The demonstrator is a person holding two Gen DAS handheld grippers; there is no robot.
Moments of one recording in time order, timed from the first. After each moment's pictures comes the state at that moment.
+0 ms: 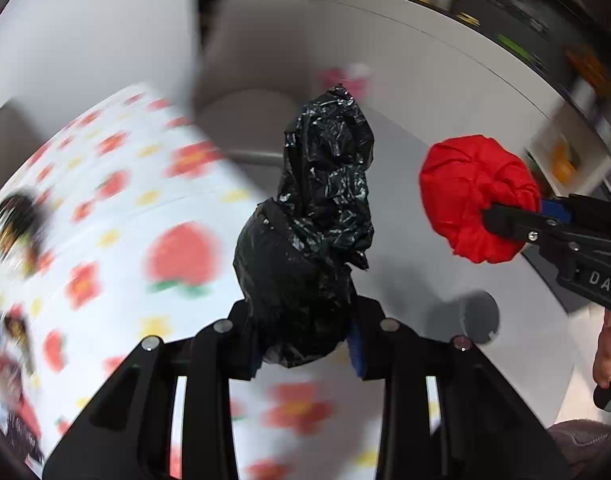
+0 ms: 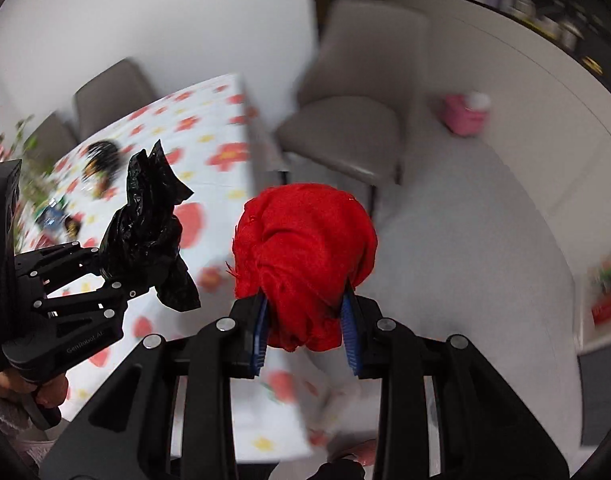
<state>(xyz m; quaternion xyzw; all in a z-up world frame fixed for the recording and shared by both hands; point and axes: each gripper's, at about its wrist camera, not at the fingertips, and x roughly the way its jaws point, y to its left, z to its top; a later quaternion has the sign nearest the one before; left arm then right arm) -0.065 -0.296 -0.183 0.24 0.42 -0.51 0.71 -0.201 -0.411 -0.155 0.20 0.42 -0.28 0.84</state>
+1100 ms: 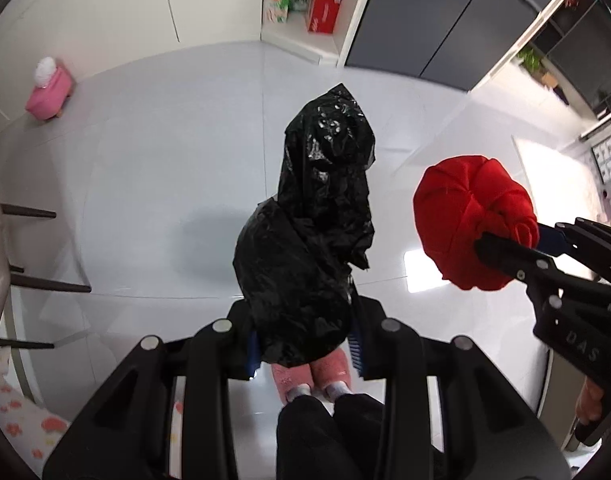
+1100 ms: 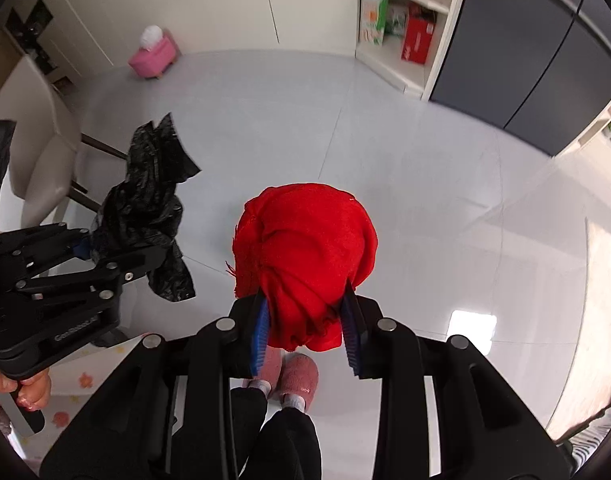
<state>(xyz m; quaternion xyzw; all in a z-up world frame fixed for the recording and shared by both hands) -0.547 -0.584 -0.392 0.50 0.37 -0.68 0.38 -0.680 -0.536 -0.370 0.46 0.36 -0.56 0.58</state>
